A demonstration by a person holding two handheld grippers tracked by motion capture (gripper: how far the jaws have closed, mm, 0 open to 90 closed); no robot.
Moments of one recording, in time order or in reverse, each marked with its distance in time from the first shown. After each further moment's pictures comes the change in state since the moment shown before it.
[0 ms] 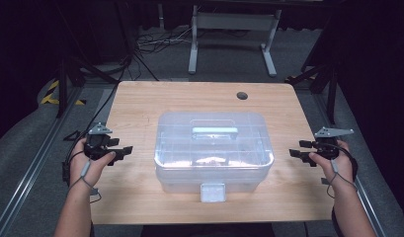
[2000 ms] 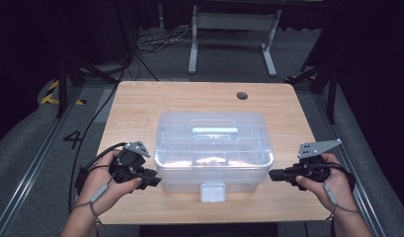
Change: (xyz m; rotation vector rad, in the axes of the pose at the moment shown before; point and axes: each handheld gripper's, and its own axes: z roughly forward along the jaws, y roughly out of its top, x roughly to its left) left arm -0.136 0.036 -0.062 0.267 -0.319 0.258; right arm 0.141 0.040 -0.053 0.075 0.370 -0.147
